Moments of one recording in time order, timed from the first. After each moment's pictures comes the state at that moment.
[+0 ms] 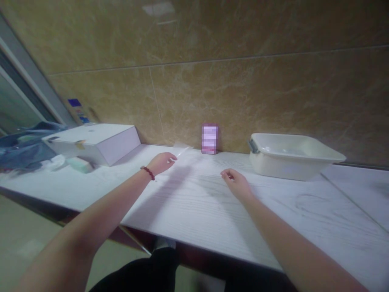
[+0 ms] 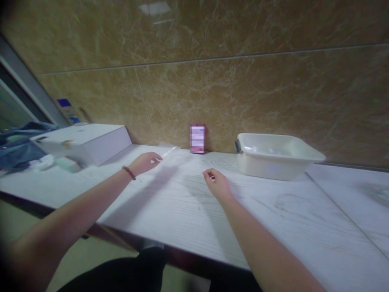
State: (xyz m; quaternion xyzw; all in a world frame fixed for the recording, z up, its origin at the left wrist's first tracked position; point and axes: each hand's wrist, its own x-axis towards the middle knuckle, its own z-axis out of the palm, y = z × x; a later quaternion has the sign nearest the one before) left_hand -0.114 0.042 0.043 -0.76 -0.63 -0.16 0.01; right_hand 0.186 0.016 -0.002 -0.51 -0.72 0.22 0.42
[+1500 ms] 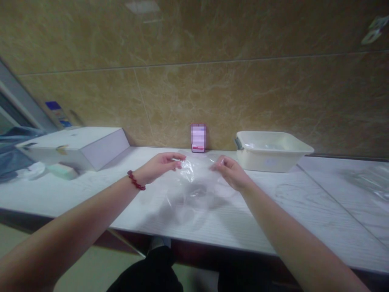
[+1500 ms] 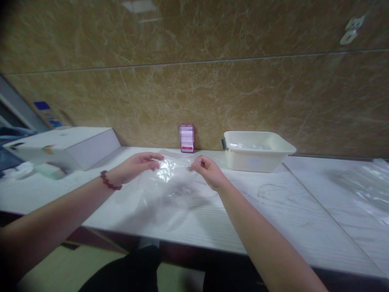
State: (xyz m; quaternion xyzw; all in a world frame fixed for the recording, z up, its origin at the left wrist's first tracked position) left_hand -0.039 -0.028 0.100 -0.70 -0.46 -0.36 -0.41; right_hand 0.201 -0.001 0.049 -0.24 -0.63 0.54 0.50
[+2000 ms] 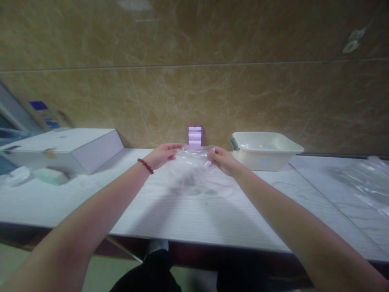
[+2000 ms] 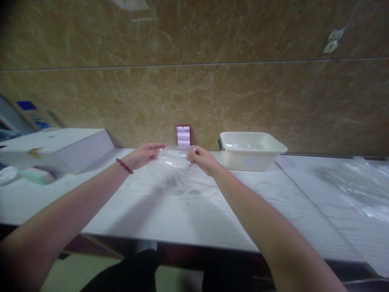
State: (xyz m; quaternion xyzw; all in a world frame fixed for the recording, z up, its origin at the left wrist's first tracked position) left_hand -0.049 0.042 0.088 -0.61 -0.43 -0.43 -0.50; right_hand 0.187 0.027 0.075 -0.28 -0.61 0.57 0.48
